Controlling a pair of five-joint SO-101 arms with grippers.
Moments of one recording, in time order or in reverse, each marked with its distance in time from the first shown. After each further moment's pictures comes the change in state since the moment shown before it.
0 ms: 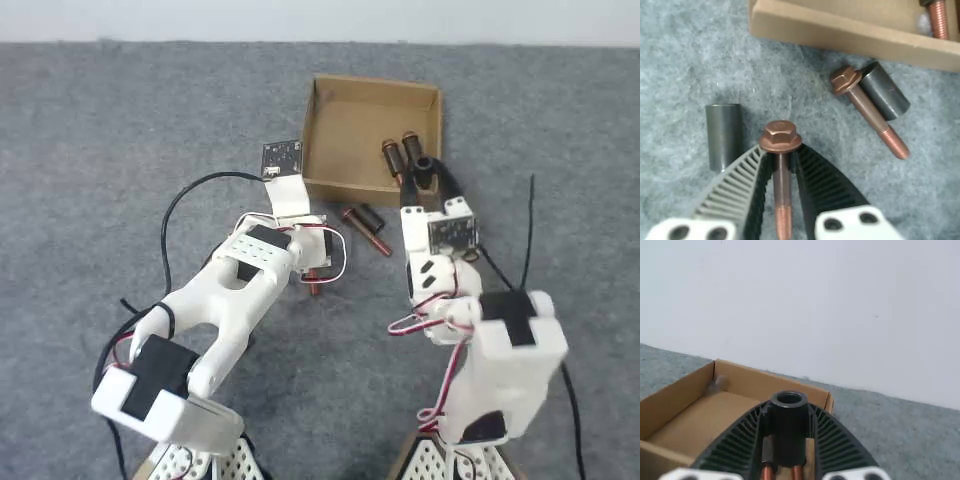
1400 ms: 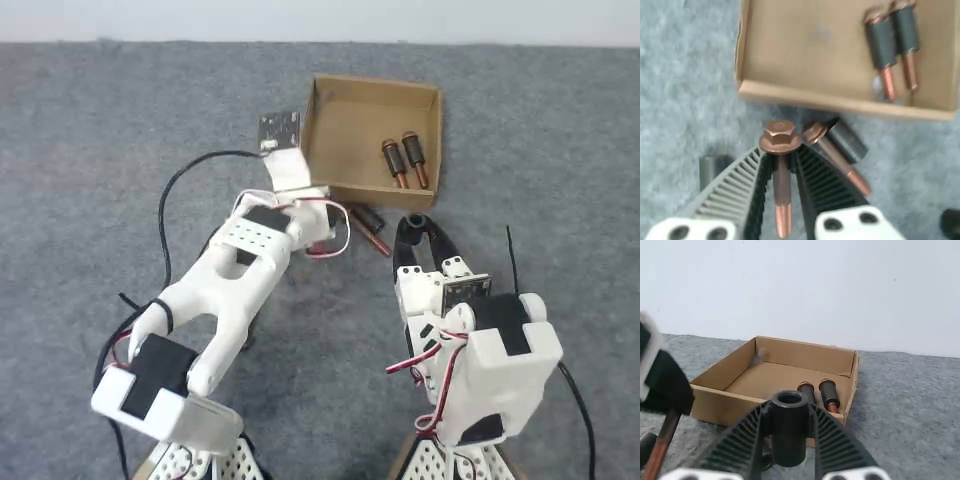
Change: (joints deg) left arm -1.1 0.0 -8.4 0.0 0.0; right arm -3.6 -4.1 24.8 -14.9 -8.8
